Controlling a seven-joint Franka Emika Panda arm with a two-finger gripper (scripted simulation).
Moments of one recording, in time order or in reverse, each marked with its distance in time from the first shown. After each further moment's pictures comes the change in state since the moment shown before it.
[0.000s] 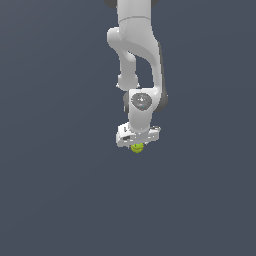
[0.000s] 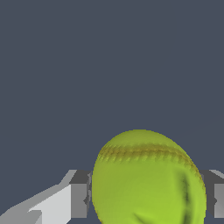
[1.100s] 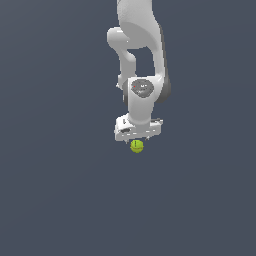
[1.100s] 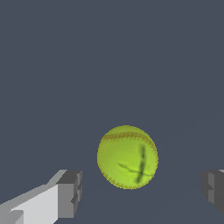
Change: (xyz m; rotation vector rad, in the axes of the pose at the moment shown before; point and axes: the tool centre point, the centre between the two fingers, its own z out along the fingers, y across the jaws) arm 0.003 0.003 -0.053 0.000 0.001 0.013
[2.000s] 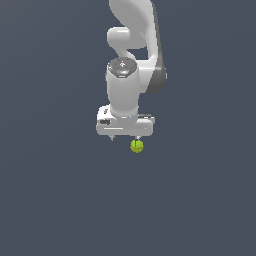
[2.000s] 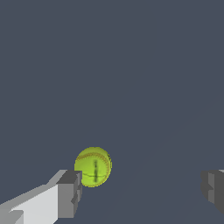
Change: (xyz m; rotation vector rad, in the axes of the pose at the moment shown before) arm 0.033 0.061 -0.079 0.003 0.034 0.208
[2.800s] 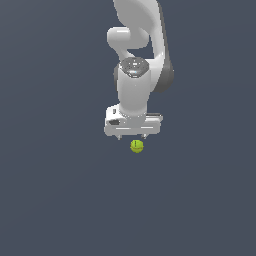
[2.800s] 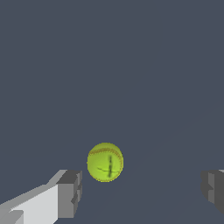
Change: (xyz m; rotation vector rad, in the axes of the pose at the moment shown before) arm -0.004 -0.026 0.000 -0.005 -0.012 -0.070
